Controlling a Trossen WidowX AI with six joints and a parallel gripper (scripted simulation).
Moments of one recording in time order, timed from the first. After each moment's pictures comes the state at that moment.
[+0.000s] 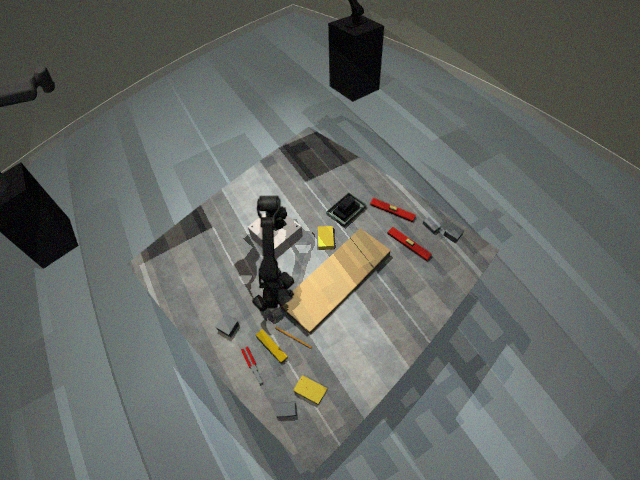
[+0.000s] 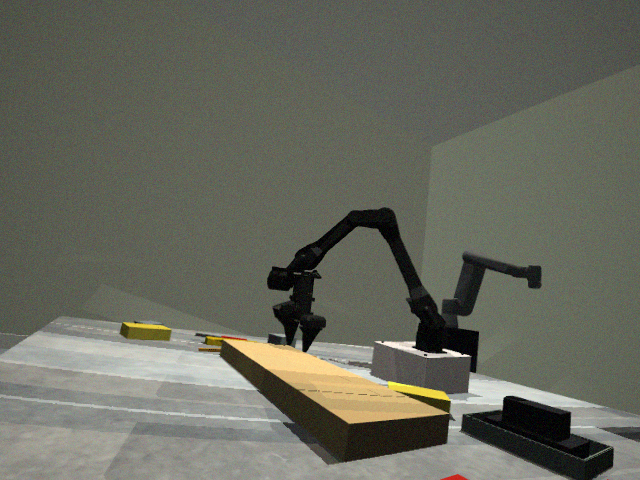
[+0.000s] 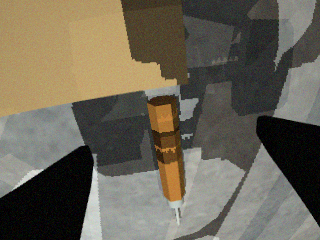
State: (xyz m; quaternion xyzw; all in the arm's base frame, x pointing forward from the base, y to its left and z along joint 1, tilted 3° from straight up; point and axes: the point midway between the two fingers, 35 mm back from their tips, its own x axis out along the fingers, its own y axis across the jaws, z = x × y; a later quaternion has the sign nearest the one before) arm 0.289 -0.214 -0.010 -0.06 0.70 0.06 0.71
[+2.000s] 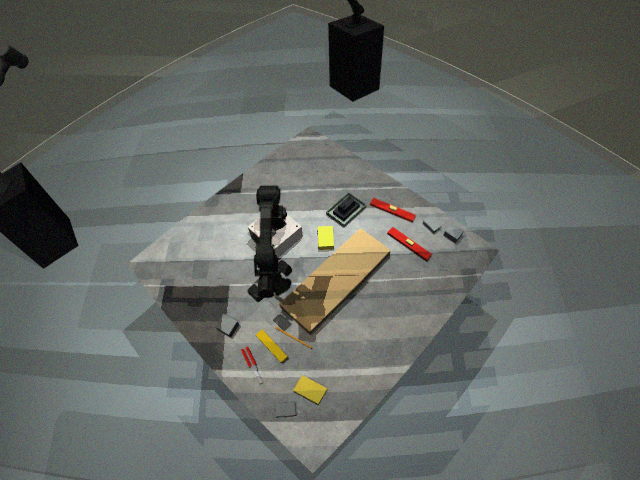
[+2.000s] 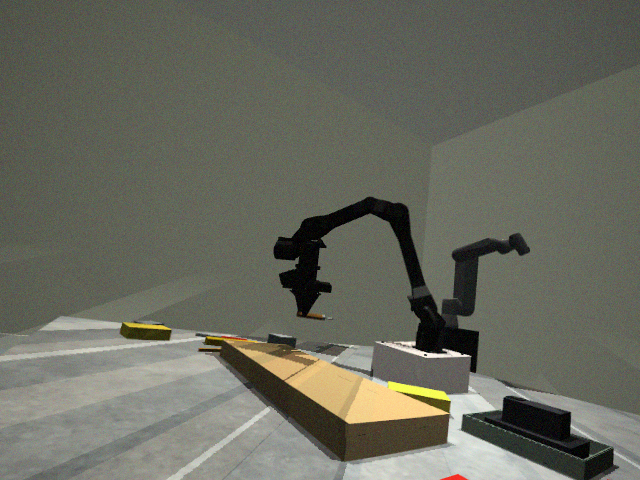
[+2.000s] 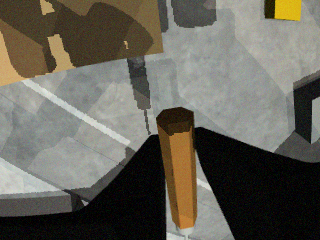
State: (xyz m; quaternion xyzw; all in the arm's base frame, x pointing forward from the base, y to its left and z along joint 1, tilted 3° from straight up) arm 0.281 -0.215 0.080 -0.05 0.70 0.06 0.71
